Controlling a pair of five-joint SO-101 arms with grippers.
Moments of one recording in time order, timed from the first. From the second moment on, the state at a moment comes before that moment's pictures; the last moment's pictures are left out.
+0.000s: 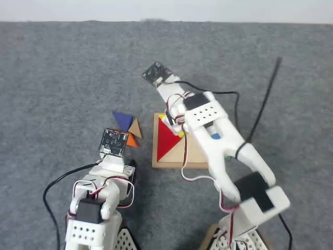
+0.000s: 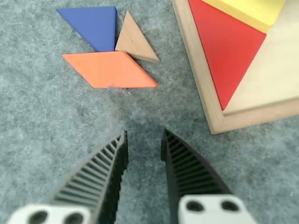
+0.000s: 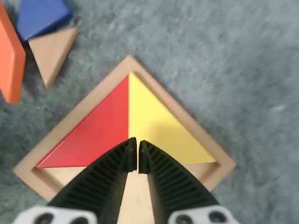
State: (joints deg) left arm 2.6 -102.9 96.8 72.0 1.3; right arm -29.7 8.4 13.5 56.2 17.7
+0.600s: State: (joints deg) left arm 2.6 -102.9 96.8 72.0 1.3; right arm -27.2 21.3 5.4 56.1 17.0
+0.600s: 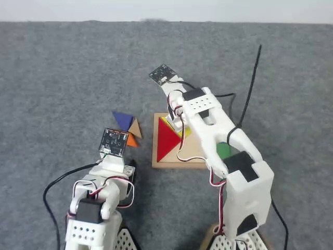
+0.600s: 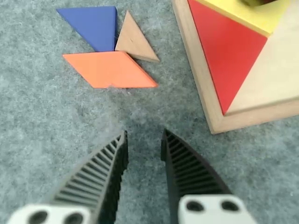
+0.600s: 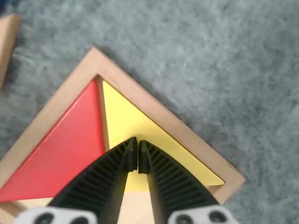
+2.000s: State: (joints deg) left arm -20.7 -100.0 79.4 70.6 -23.6; right arm -11.8 -19.3 52.5 54.6 8.4
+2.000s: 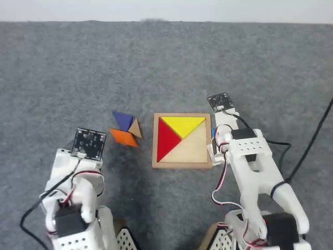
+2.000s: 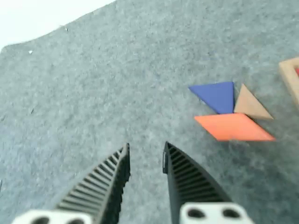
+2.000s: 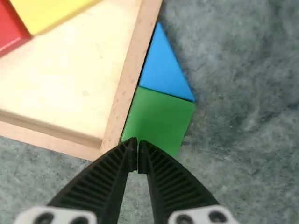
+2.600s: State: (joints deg) left arm -9.8 -29.0 41.9 75.2 -0.7; right arm -11.8 -23.3 56.6 51.4 6.4
